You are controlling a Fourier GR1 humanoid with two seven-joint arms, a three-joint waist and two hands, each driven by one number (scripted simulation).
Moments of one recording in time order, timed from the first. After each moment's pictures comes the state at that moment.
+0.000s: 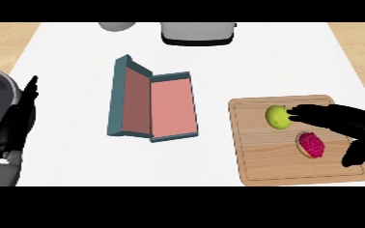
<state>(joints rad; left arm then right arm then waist) -0.10 0.51 -0.01 -1.28 -0.04 0.25 0.04 -0.38 -0.78 0.40 -0.91 0.73 0.24 -0.97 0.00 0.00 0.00</state>
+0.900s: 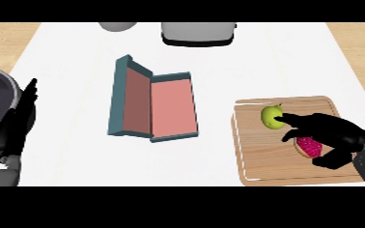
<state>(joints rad) -0.06 0.46 0.05 -1.34 -0.09 0.19 0.05 -0.27 -0.71 0.37 -1.07 0.85 0.25 -0.82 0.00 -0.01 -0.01</state>
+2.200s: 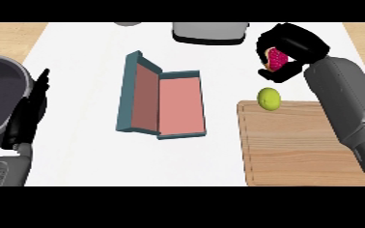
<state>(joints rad) -0.14 0.41 0.06 -1.32 -0.16 0.15 0.06 -0.91 -0.42 0.08 -0.63 0.85 0.01 -0.94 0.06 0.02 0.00</state>
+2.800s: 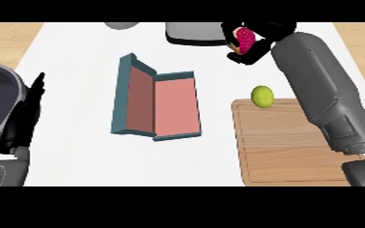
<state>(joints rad) -0.12 0.41 0.09 -1.31 -0.17 0.16 0.07 -1.11 -0.29 0.05 -0.57 0.74 0.13 -0.98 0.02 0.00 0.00</state>
